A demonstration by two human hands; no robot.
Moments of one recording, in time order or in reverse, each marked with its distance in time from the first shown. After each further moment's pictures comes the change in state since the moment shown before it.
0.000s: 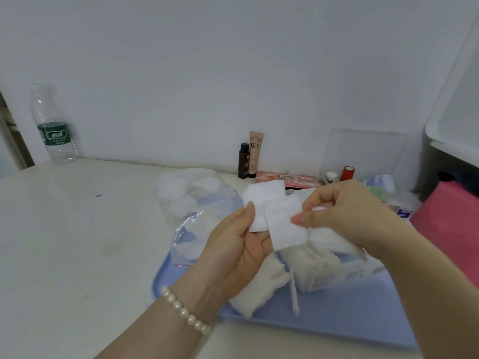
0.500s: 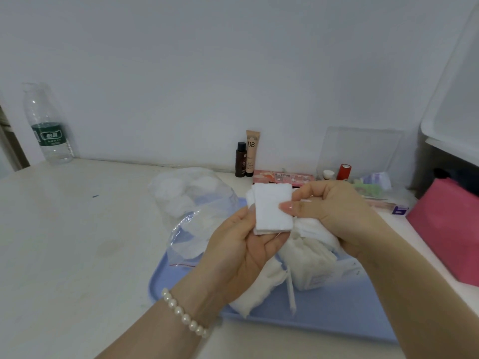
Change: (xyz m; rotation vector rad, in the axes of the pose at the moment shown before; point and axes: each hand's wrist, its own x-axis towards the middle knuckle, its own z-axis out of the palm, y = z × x) left_hand 0.000 -0.007 0.003 0.033 0.062 0.022; right_hand 0.004 0.002 0.015 0.367 0.039 0.049
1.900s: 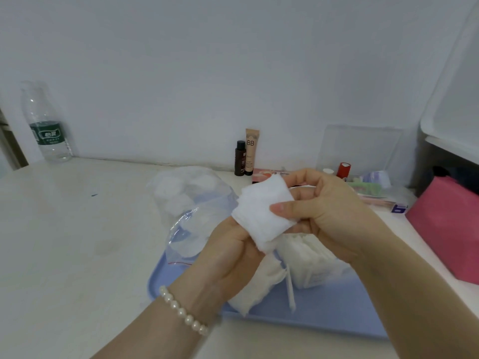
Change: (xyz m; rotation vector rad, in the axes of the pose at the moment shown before) left_hand -0.009 0.008 0.014 0.091 -0.291 -0.013; right_hand -0.014 -0.013 0.011 0.216 -0.173 0.029
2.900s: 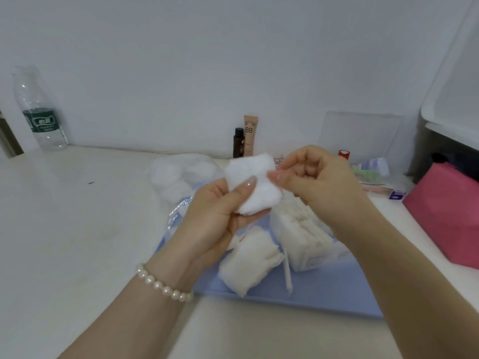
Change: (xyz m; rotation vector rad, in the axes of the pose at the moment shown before) left_hand -0.002 0.017 -0.017 0.258 0.336 0.143; right_hand 0.004 0.005 0.000 -0.284 0.209 -0.260
